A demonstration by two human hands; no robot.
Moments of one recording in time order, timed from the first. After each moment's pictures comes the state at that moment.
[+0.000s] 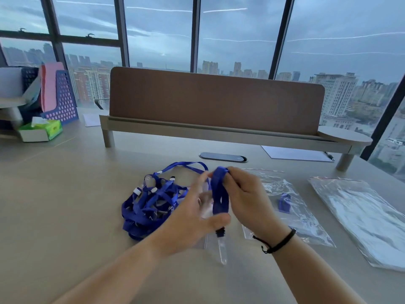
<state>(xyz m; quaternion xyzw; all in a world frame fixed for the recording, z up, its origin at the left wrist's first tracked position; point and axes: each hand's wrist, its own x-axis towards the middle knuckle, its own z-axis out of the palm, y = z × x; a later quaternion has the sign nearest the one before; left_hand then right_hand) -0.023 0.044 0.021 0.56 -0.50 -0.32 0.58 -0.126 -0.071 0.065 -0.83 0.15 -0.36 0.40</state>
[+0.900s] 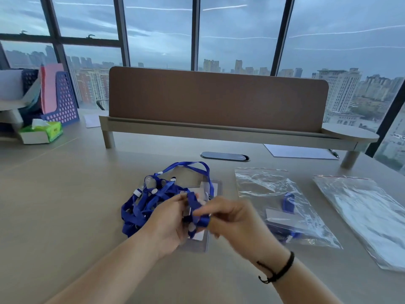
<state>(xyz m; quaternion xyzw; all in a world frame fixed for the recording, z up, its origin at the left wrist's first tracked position) -0.002 0.040 0.017 0.52 -0.13 -0.45 0.71 -0.138 -0.055 0.030 -0.78 0.05 -0.25 0.57</state>
